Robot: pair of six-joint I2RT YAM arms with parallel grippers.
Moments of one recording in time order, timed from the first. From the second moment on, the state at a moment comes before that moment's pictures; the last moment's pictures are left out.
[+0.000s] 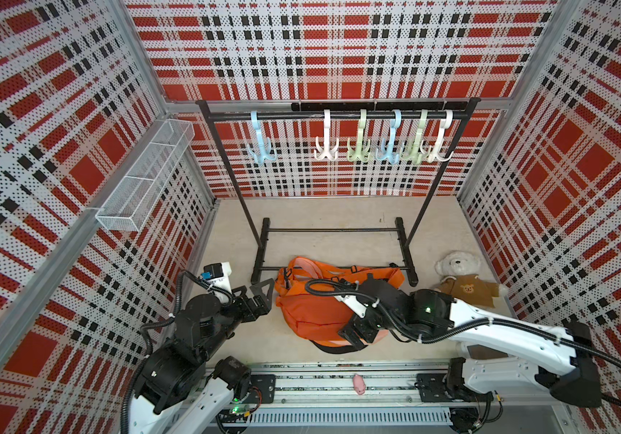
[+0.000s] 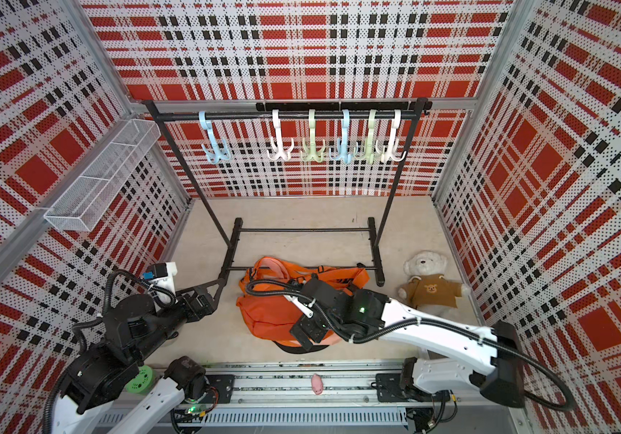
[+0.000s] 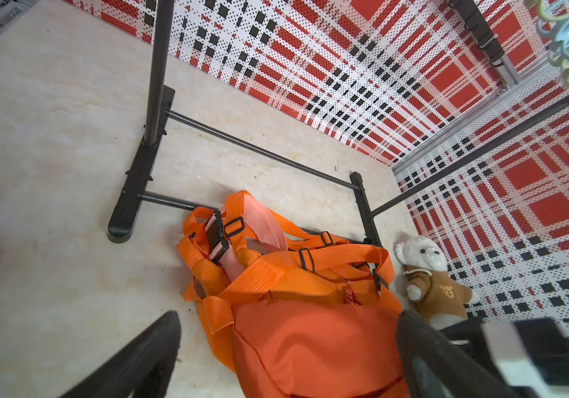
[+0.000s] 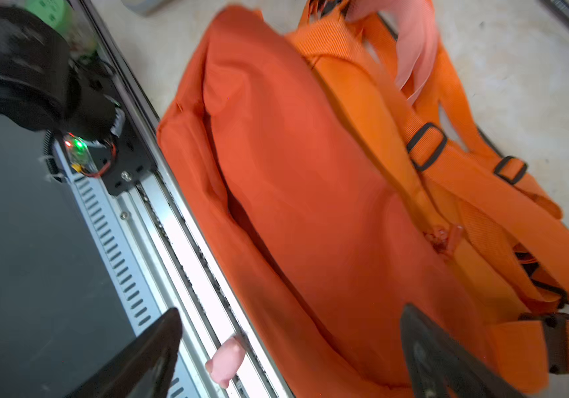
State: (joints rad) left arm -0.50 0.37 0.84 -0.84 -0.10 -0.68; right arm 1.20 1.27 1.09 -0.79 0.07 0.20
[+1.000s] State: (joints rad) left arm -0.51 0.42 0.96 -0.71 0.13 -0.78; right arm 1.06 1.07 1.07 -0.60 0.12 0.30
